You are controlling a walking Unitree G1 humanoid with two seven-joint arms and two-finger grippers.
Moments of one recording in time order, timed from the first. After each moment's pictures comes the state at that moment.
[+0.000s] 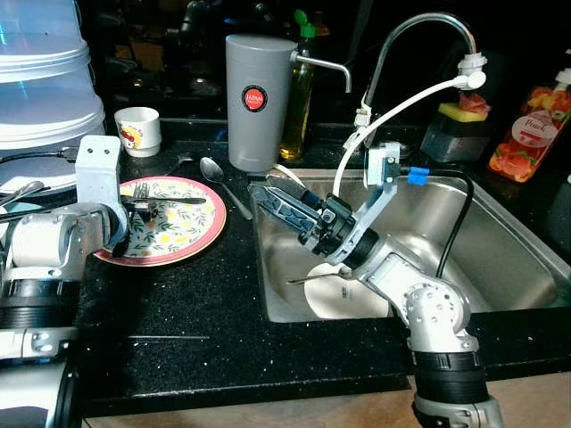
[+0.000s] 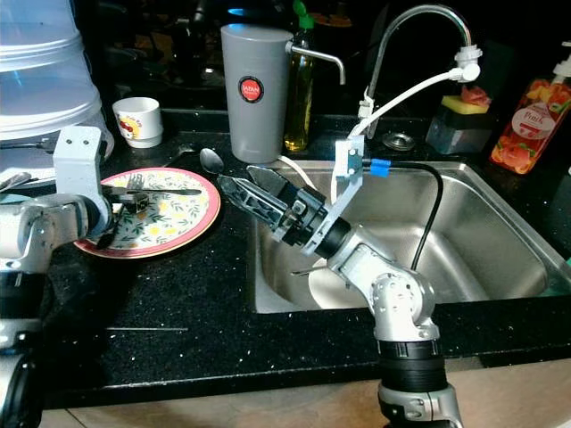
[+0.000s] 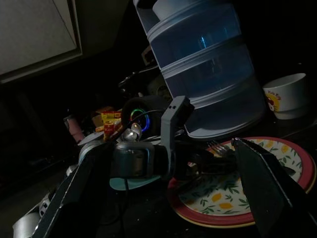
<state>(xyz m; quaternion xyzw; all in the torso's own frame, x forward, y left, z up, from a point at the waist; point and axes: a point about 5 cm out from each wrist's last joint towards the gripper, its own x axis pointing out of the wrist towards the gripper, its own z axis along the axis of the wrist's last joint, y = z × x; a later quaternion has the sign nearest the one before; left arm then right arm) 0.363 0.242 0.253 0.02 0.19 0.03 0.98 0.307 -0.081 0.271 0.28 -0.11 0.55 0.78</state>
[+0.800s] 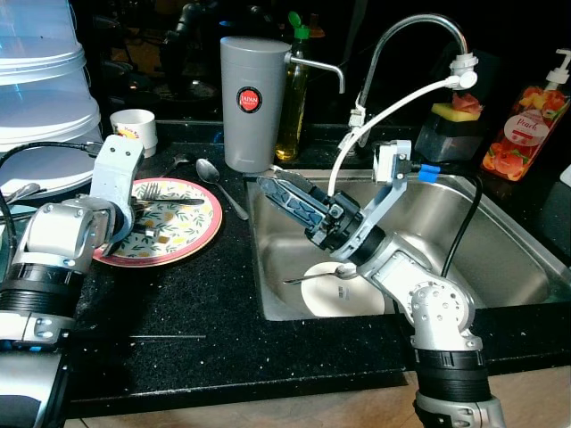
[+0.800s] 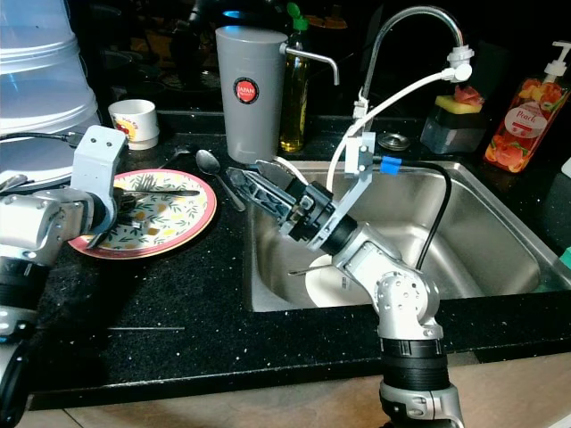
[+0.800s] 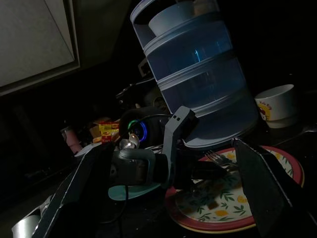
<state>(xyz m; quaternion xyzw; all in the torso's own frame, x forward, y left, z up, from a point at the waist) 0.368 0.244 0.253 0.10 0.22 0.00 0.97 0.309 -0.088 0.274 0.30 -0.12 0.54 0.78</state>
